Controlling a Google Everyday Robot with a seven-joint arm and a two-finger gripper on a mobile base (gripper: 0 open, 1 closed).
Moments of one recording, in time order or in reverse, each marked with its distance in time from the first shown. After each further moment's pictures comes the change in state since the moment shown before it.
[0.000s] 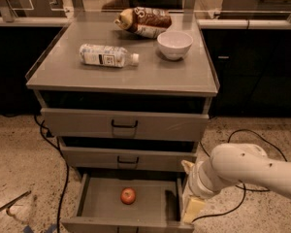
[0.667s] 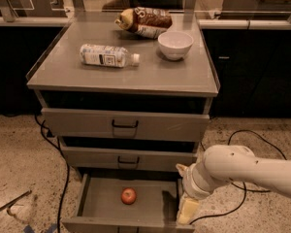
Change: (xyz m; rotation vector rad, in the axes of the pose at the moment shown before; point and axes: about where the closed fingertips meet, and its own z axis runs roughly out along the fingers) arm -0.004 0.000 0.036 -0.055 -0.019 -0.017
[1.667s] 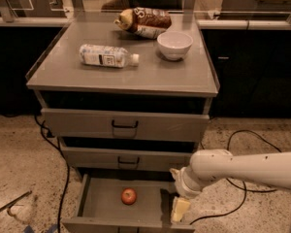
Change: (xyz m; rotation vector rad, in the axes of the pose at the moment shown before) arm 0.017 -0.020 0.078 -0.042 0.011 -0.014
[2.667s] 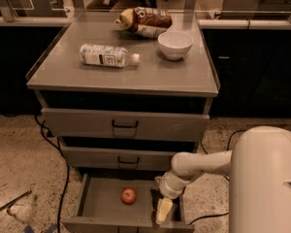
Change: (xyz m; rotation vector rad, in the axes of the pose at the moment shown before) arm -0.004 -0.020 0.128 -0.163 -0.054 0.015
